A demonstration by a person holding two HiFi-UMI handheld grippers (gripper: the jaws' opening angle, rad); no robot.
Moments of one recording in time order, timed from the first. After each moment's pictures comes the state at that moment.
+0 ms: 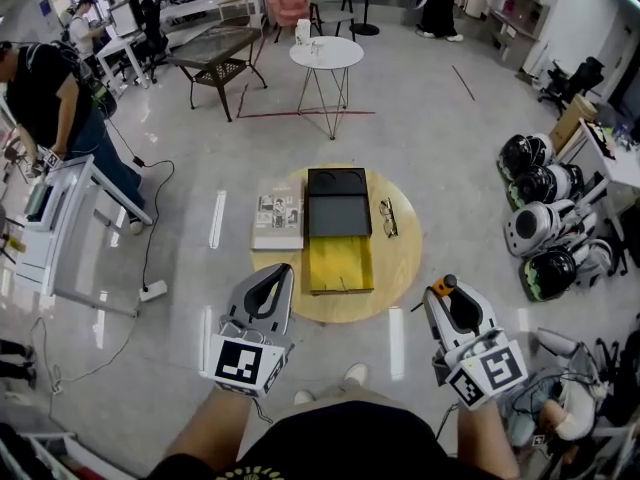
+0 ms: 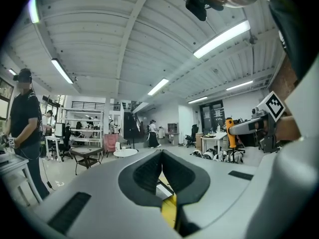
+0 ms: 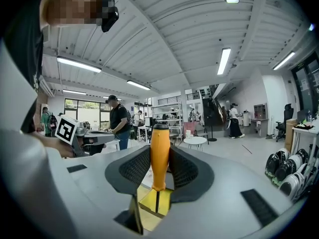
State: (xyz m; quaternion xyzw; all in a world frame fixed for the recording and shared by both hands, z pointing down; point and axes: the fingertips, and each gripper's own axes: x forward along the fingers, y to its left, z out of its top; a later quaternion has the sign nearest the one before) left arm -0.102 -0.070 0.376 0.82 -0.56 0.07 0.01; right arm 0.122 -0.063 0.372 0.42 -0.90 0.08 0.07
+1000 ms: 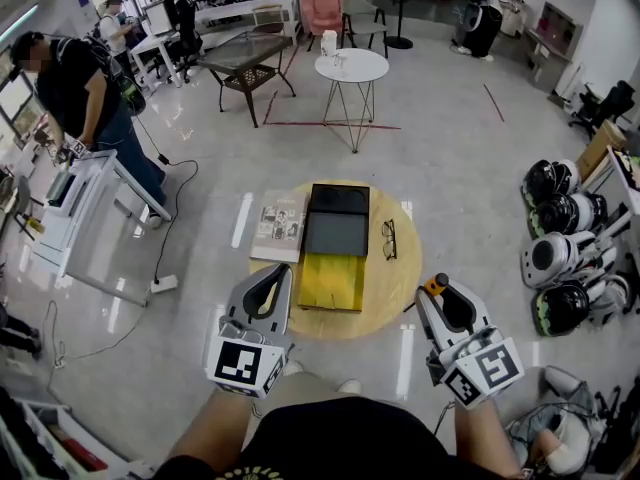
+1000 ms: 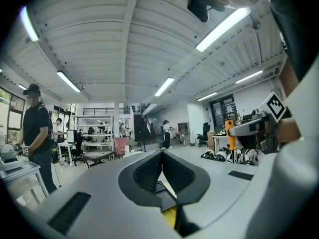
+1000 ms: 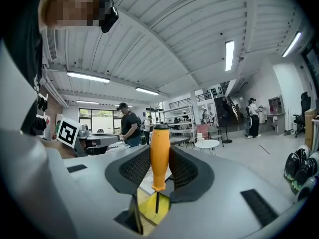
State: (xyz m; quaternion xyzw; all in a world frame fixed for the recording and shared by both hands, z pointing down) left arm -0.046 -0.111 0.356 0.78 -0.62 0.08 -0.01; right arm 0.165 -0.132 0.365 0.34 -0.94 0.09 0.03
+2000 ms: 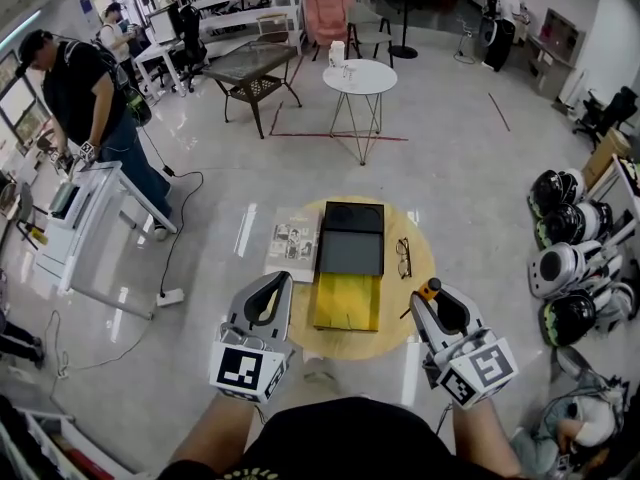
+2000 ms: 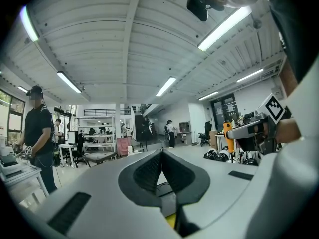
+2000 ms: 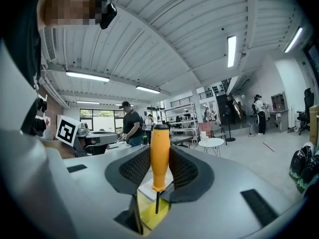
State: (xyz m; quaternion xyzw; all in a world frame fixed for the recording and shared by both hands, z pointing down) left arm -0.097 -0.138 0.356 0.78 -0.62 0.08 -0.02; right arm 0.109 -0.164 0.373 0.33 -0.94 0.10 0.03
